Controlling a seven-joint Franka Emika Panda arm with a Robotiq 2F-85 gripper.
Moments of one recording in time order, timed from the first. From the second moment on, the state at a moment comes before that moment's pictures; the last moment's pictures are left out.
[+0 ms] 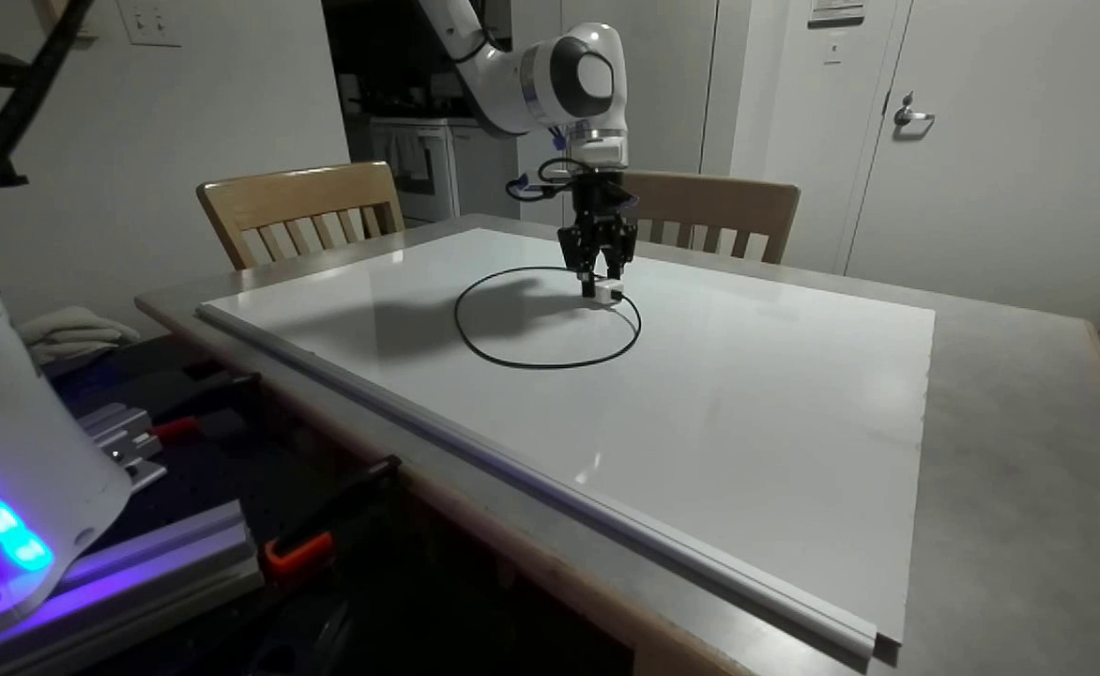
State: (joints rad) arm 0.18 0.78 -0.24 -1.68 -0.02 2.31 1.78
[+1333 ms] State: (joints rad) arm 0.09 0.79 -0.29 -1.68 -0.04 2.31 1.92
